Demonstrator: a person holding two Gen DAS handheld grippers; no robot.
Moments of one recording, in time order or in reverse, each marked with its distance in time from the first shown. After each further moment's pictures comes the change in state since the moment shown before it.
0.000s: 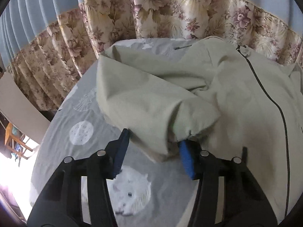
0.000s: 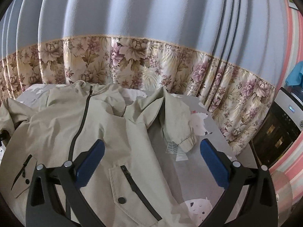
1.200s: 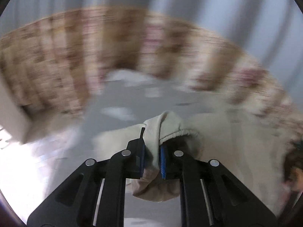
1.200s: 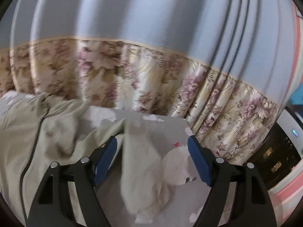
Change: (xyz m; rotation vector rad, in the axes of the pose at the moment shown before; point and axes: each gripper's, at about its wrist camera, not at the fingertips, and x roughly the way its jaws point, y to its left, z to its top) left arm -0.026 0.070 0.159 -0.154 -0.062 -0.298; right arm 0.138 -0.081 0.092 -0.013 -0.011 -0.021
